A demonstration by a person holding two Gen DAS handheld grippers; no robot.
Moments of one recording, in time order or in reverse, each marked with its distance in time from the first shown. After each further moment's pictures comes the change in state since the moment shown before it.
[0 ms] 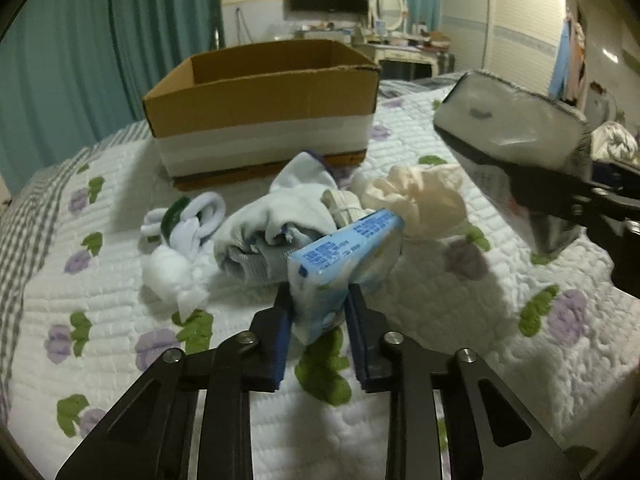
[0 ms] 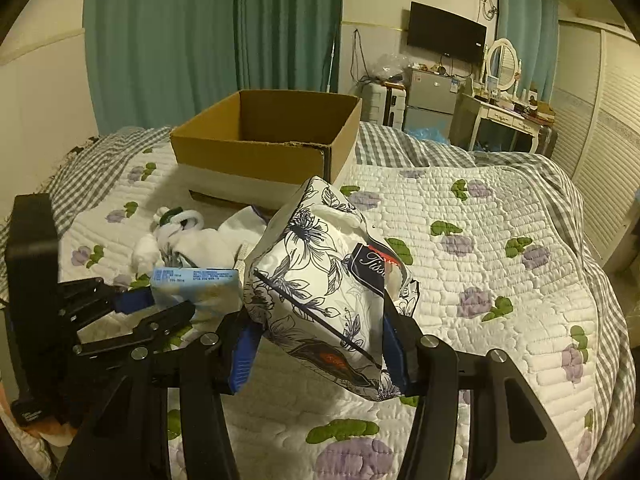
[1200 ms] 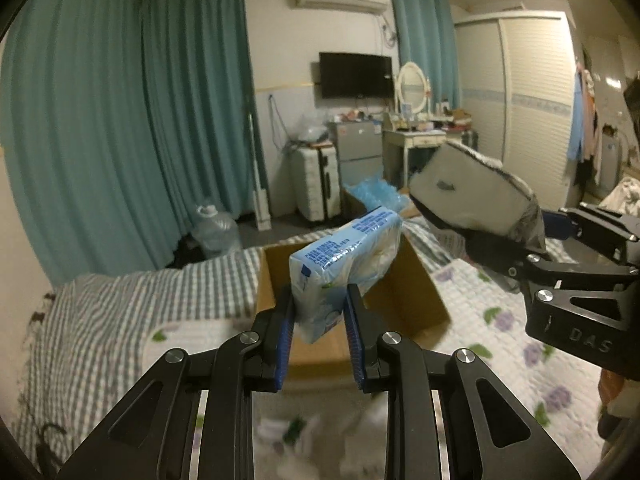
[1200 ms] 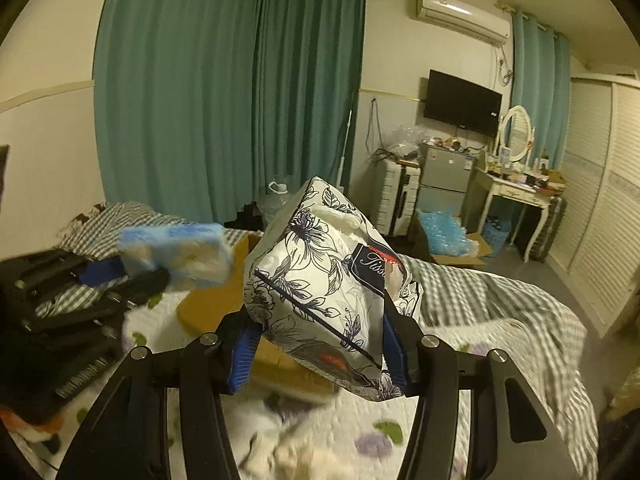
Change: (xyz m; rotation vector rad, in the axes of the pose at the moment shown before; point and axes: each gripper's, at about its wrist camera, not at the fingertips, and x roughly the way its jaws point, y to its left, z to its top) left arm -0.040 0.067 0.179 0.018 -0.276 0.114; right arm 0.004 0.020 0.194 -0.079 -0.215 0.030
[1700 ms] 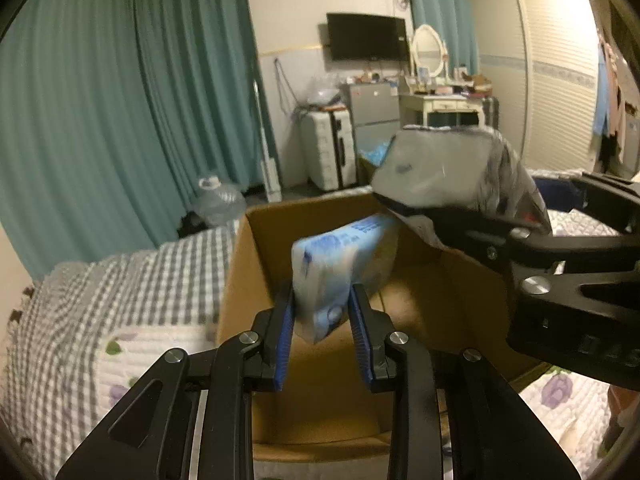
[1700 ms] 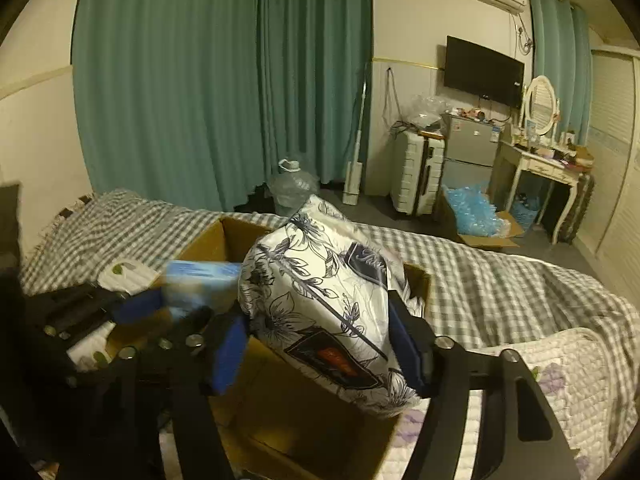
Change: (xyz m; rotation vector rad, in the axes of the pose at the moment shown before) left arm 0.133 0.007 -0.030 0.008 0.110 0.055; right arm 0.146 -0.012 -0.008 0.041 0.074 0.084
